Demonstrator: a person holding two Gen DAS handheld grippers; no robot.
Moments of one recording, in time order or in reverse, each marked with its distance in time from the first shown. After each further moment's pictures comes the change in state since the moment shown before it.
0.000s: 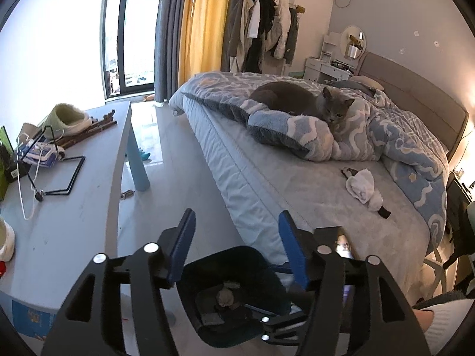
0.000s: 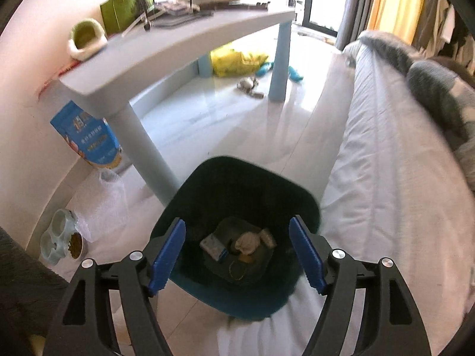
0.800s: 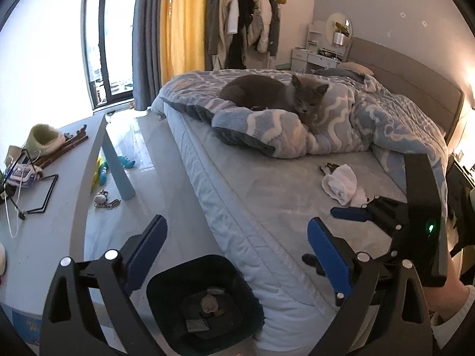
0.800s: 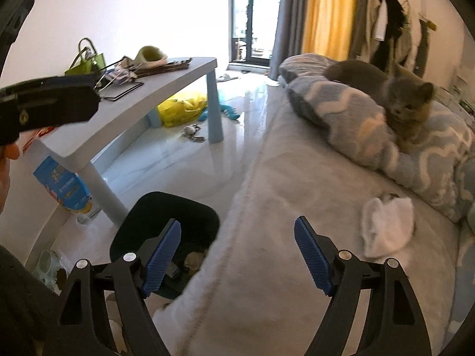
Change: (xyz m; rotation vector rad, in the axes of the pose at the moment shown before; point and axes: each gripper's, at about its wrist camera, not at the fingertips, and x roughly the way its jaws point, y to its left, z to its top) left arm 0.035 -0.087 0.011 0.083 0.021 -0.007; right arm -0.122 -0.110 -0.044 0.166 -0.203 -0.164
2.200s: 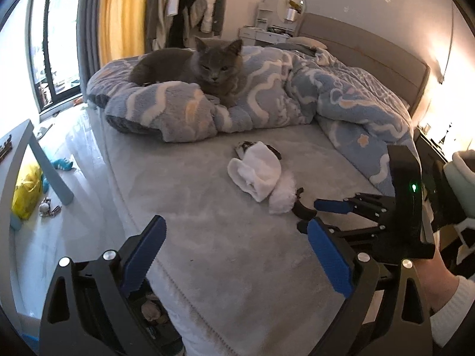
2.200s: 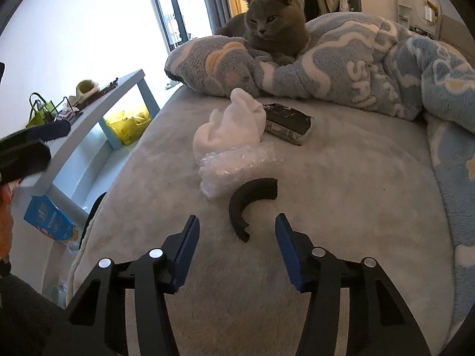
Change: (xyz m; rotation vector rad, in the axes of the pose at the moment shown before) left arm 0.082 -0.128 -0.004 0.096 0.089 -0.220; right arm -0.024 -0.157 -0.103 0.313 0.012 -0.038
